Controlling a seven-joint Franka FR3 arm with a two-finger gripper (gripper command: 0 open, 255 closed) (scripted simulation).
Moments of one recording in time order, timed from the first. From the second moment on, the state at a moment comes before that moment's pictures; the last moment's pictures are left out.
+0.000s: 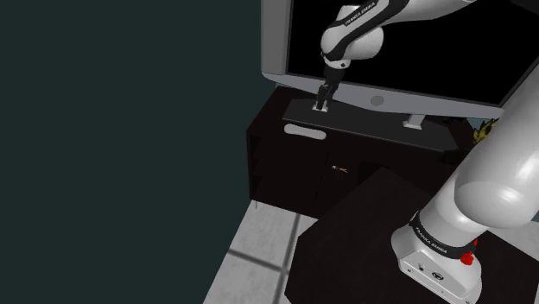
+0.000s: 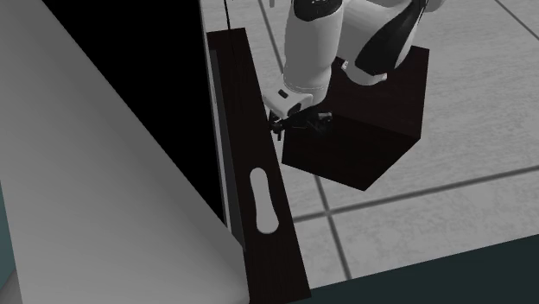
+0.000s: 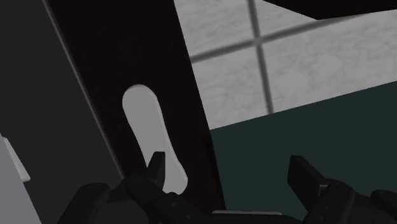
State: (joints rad) arm 0.06 0.06 -0.35 -2.22 0.10 2.32 -0.62
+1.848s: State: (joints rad) arm -0.12 0.76 -0.21 -1.67 0.28 2.44 -0.98
